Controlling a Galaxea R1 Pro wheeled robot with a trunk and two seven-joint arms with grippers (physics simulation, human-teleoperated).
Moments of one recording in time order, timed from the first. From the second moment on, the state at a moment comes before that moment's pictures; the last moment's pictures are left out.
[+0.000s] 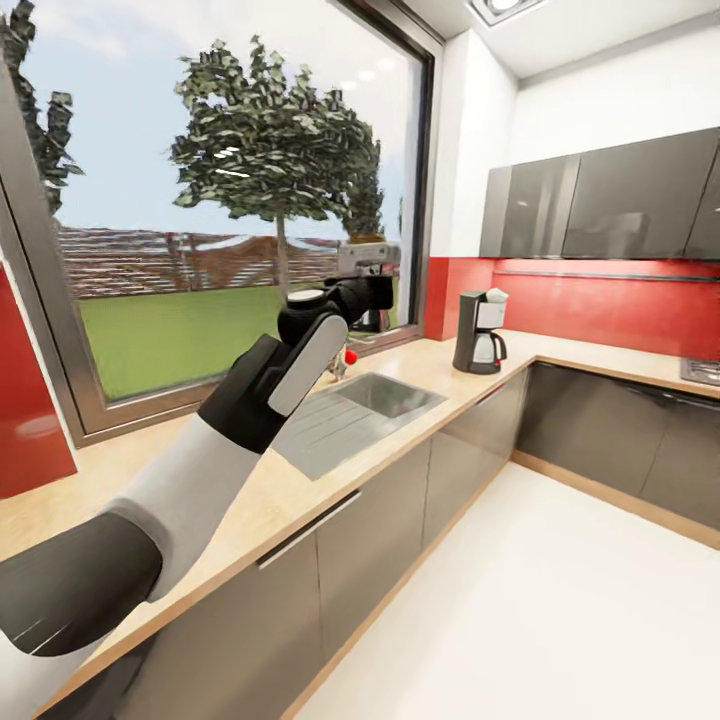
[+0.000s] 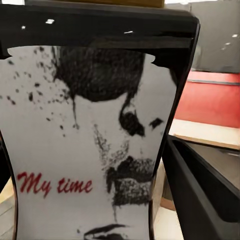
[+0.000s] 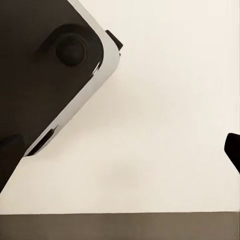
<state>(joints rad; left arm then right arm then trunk) -1.28 -0.17 -0.56 -1.16 0.66 0.56 0.44 -0.06 -0.25 -0.37 0.04 1.10 -0.27 0.22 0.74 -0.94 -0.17</state>
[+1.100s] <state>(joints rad) -1.27 -0.17 -0.56 -1.13 0.66 0.56 0.44 -0.06 -0.25 -0.38 0.04 1.09 -0.28 0.22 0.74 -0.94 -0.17</state>
